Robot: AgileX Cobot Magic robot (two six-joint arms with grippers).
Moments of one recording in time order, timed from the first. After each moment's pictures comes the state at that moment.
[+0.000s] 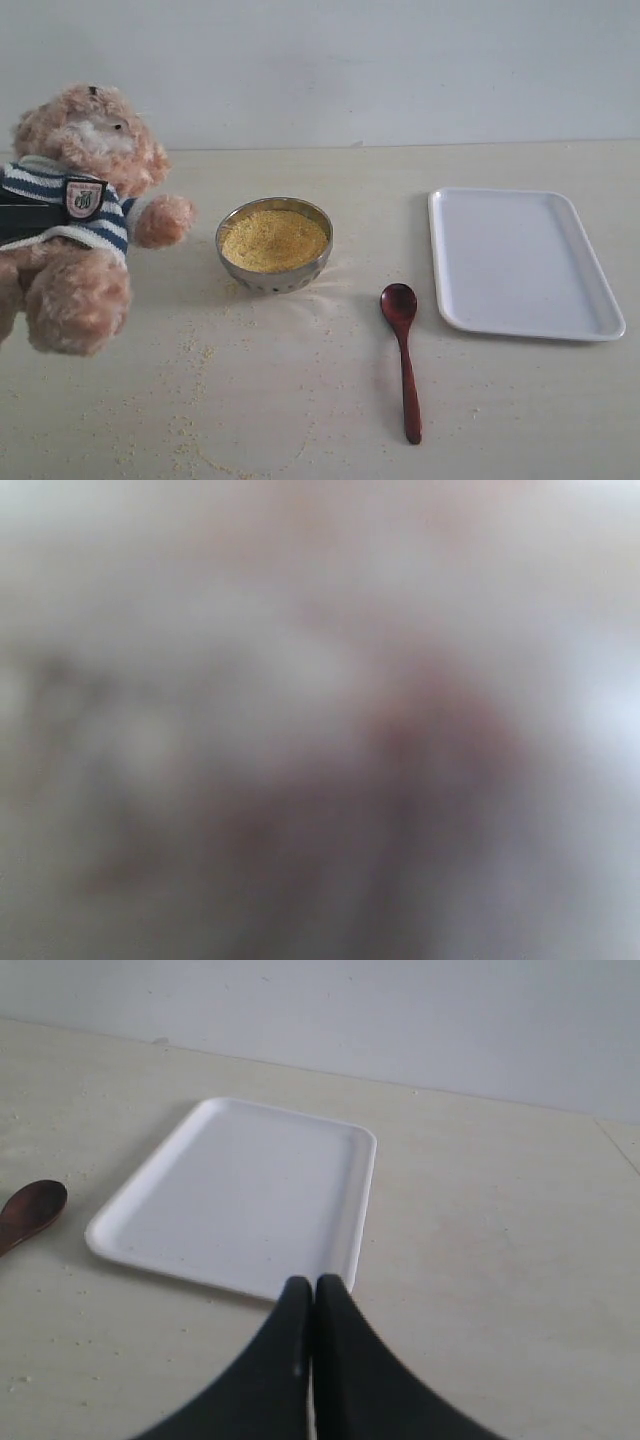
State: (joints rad) left arm 0.28 1.37 -0.61 -1.42 0.83 1.19; right arm 0.14 0.00 0.00 -0.16 0.34 0.03
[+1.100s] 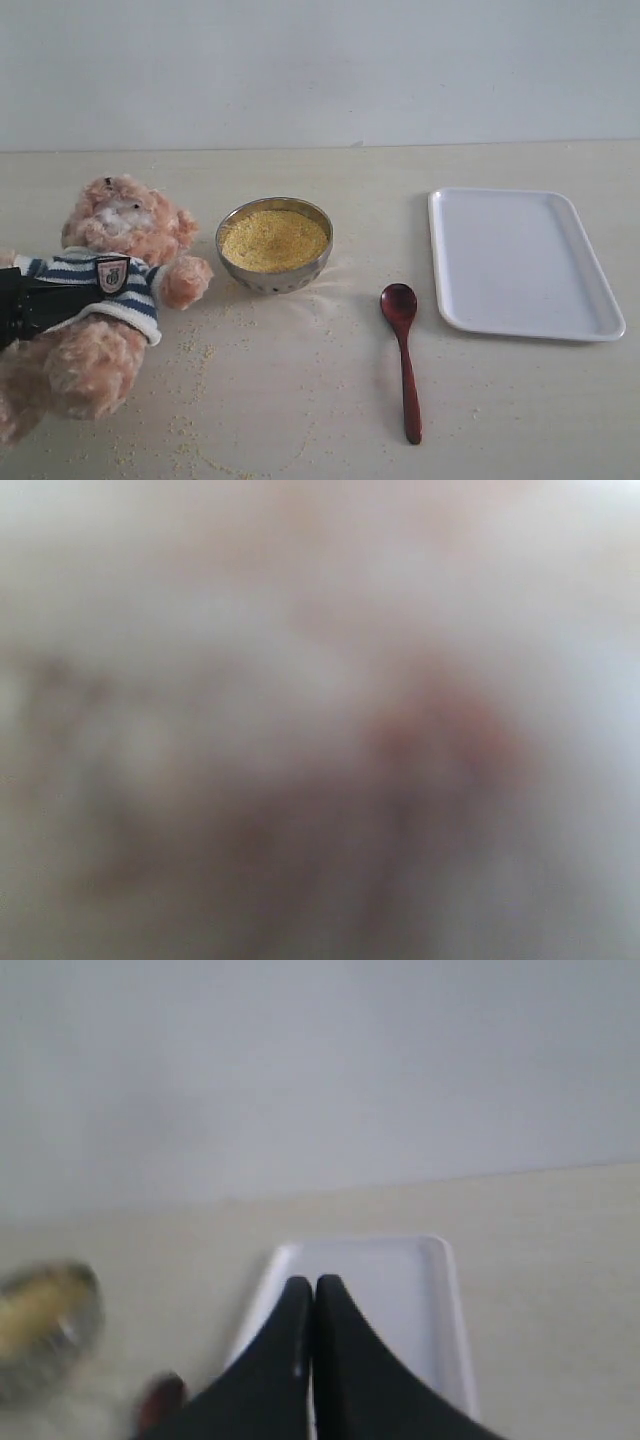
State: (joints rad) left arm 0.41 1.98 -0.53 -1.73 1.18 1.82; right arm 0.14 0.00 0.00 0.10 0.10 0.10
